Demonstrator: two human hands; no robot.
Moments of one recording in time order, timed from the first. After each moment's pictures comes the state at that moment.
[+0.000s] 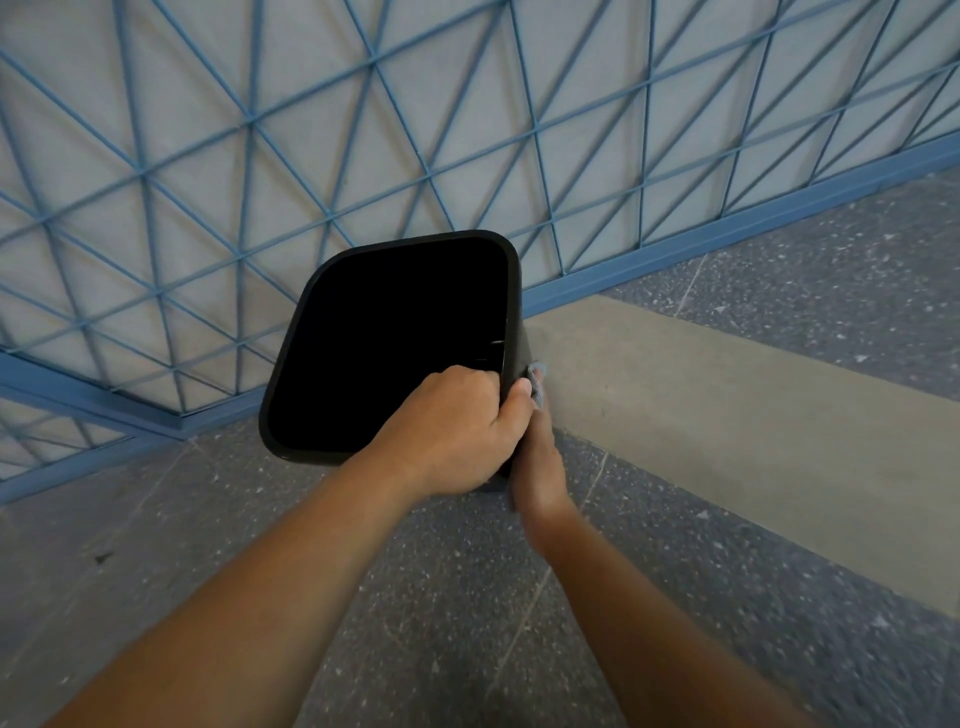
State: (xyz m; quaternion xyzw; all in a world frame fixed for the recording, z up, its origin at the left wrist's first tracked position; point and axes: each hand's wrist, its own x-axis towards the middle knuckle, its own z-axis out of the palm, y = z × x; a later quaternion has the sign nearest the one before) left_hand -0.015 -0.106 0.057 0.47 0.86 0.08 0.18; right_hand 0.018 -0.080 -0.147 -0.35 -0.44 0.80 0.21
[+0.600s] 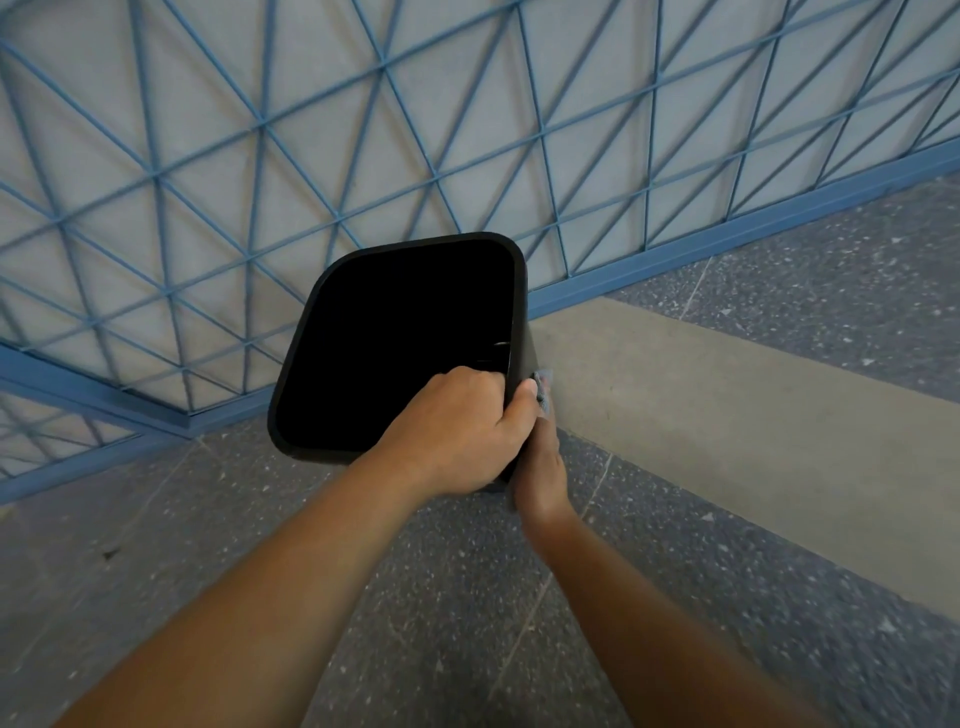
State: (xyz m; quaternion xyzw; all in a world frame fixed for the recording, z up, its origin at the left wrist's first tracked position) left_hand -0.017 -0.108 0.054 0.47 0.86 0.09 0.17; right_hand 0.011 -0.082 -0.172 -0.38 -0.45 0.78 0.20
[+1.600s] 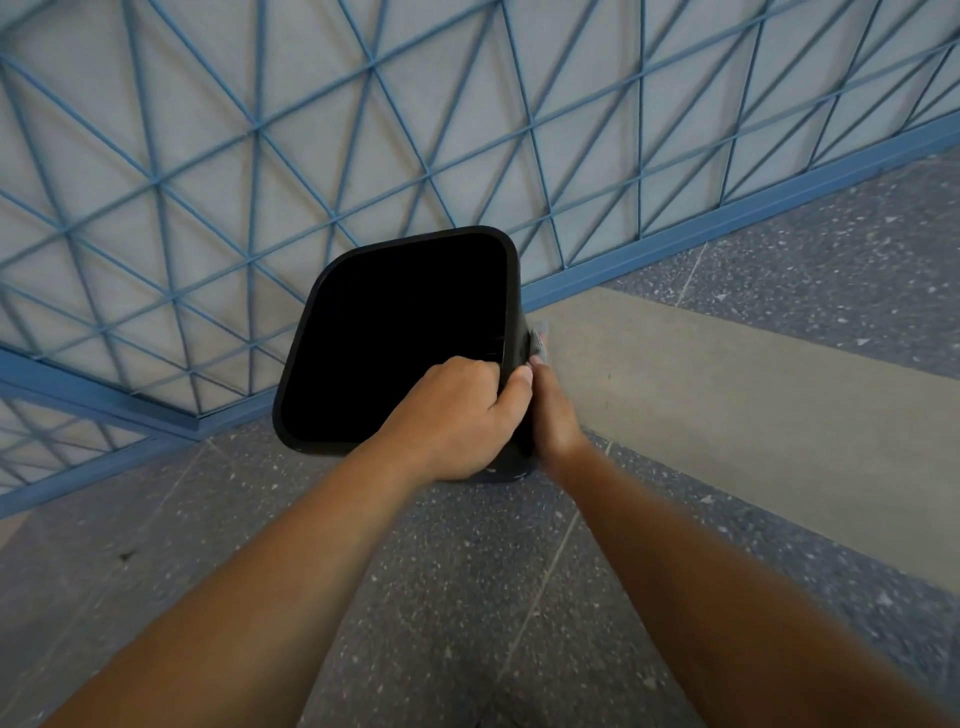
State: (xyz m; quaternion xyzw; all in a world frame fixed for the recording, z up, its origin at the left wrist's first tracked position) left_hand -0.018 -0.108 0.053 0.49 0.85 0.10 0.17; right_hand 0.003 -0.031 -0.145 -0.35 -0.41 0.82 0.19
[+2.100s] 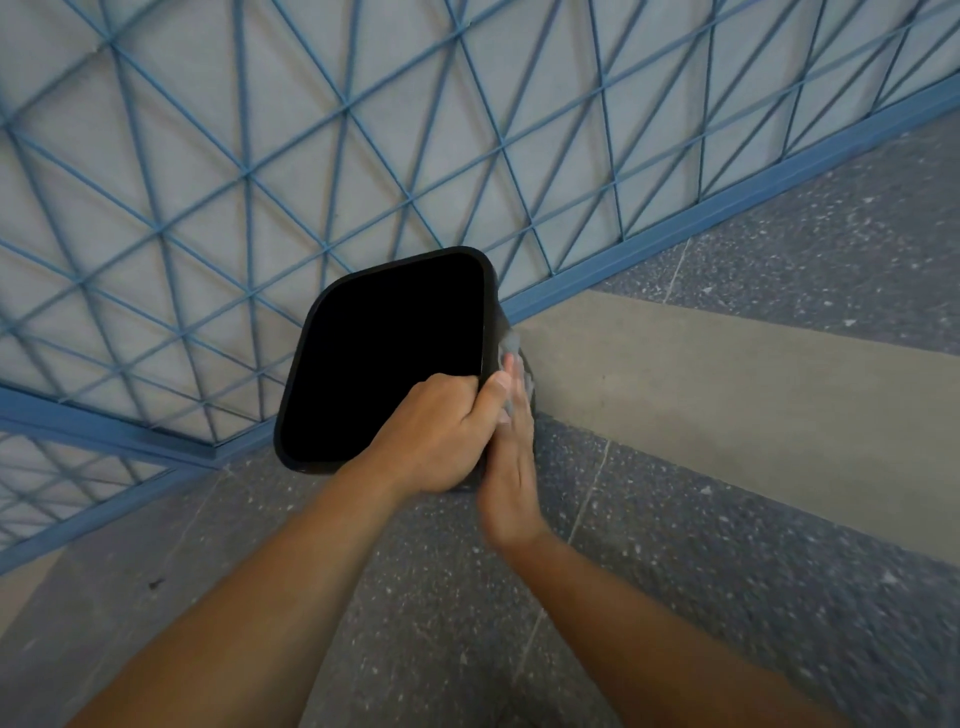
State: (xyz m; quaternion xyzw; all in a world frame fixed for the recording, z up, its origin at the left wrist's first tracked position) left_hand -0.027 -0.115 0.051 0.47 0.84 0.13 0.22; right_hand 0.040 -0.114 -0.057 -0.27 -0.53 0.72 0.37
